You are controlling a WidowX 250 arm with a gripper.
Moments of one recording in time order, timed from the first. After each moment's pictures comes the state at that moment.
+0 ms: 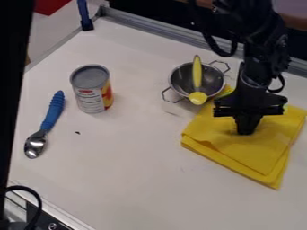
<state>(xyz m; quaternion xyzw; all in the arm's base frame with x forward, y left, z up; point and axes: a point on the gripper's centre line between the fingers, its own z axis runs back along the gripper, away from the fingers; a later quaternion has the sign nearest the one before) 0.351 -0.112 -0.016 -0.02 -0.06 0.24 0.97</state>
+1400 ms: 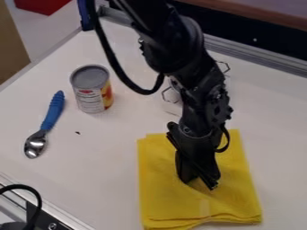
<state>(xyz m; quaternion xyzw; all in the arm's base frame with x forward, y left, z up) 0.243 -0.058 -0.023 0.03 -0.03 -0.24 0.97</state>
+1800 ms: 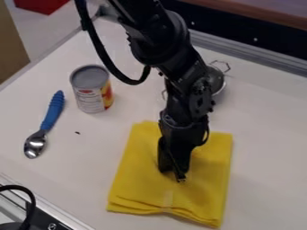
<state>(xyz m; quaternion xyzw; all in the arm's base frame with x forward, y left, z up) 0.244 -0.022 -0.022 0.06 0.01 -0.38 0.92</state>
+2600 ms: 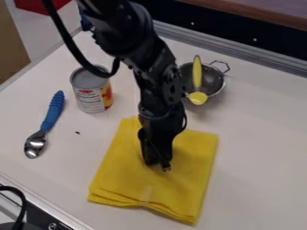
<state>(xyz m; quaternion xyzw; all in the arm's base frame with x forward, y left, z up) 0.250 -0.004 -0.012 0.03 -0.03 -0.29 0.96</state>
